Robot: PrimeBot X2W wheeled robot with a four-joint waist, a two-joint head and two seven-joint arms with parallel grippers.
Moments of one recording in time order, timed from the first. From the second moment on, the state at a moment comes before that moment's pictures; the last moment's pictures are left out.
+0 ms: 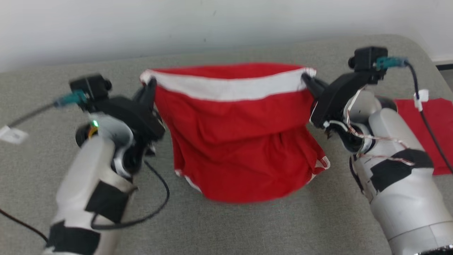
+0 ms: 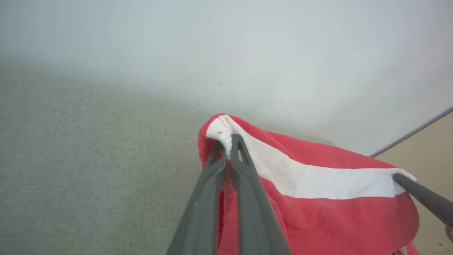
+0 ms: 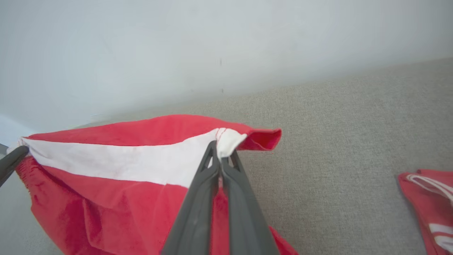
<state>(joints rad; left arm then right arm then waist) -0.82 0.10 -0.26 0.74 -0.77 -0.09 0.06 -0.87 -0.12 0.21 0.73 0.57 0.13 0.35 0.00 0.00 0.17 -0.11</state>
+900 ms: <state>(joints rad) -1.43 0.21 -0.12 0.47 -0.79 -0.05 -0.02 -1.54 -0.09 0.11 0.81 0.37 0.13 -0.06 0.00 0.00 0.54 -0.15</state>
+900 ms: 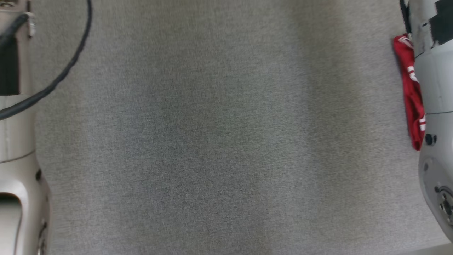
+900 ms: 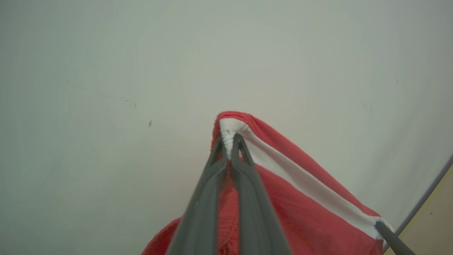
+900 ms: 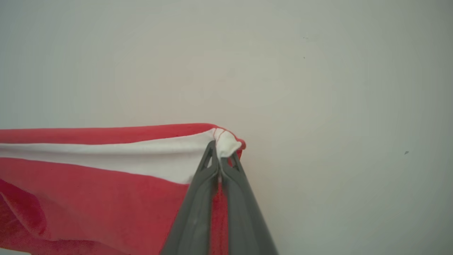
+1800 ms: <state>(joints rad) -0.63 0.22 -0.24 0.29 -0.92 -0.12 -0.12 -0.83 -0.31 0.36 0.47 0.71 0.13 0.19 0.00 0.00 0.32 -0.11</state>
